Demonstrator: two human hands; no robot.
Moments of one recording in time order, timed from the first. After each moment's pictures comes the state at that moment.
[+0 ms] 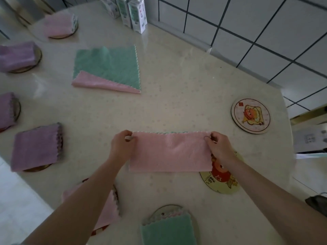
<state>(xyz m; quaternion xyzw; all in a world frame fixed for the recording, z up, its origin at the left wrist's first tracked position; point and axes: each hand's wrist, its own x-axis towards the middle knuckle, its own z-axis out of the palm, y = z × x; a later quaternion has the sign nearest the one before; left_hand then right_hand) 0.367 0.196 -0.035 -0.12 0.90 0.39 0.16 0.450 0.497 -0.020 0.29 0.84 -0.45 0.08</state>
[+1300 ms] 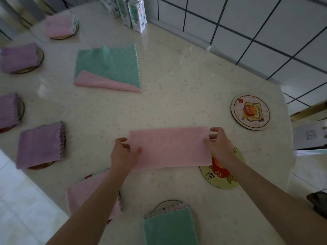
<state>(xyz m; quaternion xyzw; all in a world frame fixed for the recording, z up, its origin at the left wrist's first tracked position) 0.411 0.194 -0.031 -0.21 0.87 0.43 0.16 0.459 0.487 -0.013 0.33 0.82 -0.45 0.08</state>
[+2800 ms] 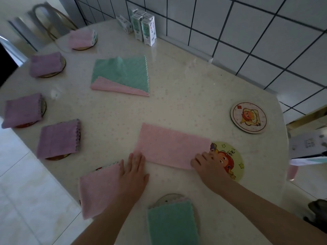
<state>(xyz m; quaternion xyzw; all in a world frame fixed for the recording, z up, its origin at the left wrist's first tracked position) 0.502 0.166 -0.056 0.17 0.98 -0.02 0.13 0.535 0.454 -0.014 -0.16 0.99 0.03 0.04</state>
